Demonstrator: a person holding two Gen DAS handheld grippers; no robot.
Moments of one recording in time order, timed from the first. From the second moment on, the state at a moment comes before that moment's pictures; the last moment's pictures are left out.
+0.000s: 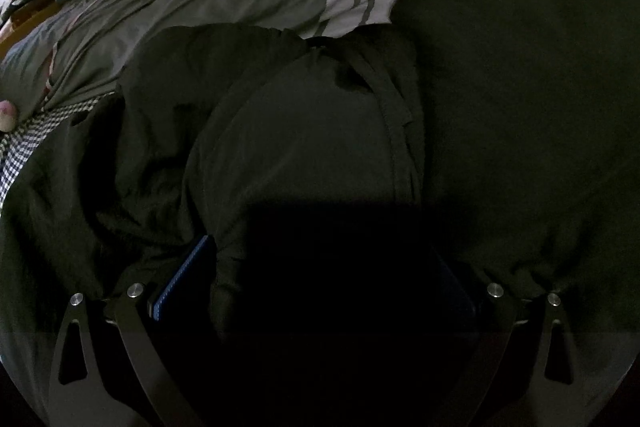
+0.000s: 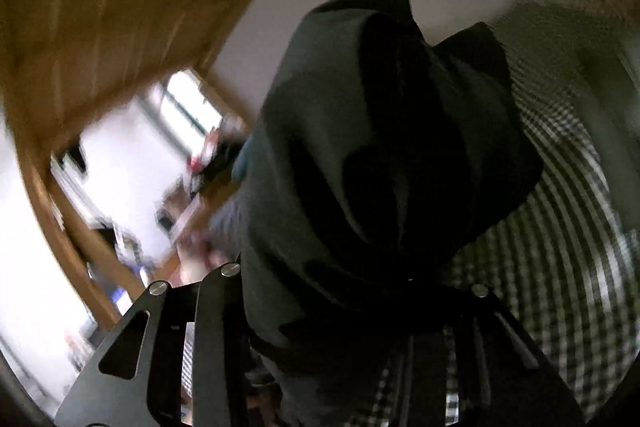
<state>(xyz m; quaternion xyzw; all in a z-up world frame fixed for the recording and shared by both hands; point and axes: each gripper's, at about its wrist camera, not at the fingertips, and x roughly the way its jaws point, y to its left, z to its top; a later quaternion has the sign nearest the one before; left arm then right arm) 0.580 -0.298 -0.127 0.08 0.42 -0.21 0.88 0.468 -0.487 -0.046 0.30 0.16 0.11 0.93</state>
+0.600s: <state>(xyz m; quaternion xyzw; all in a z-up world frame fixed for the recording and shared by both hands) 0.577 -0.177 -0.095 -0.03 0.40 -0.15 0.90 0.516 -0.286 -0.033 -0.11 0.26 0.12 0.95</state>
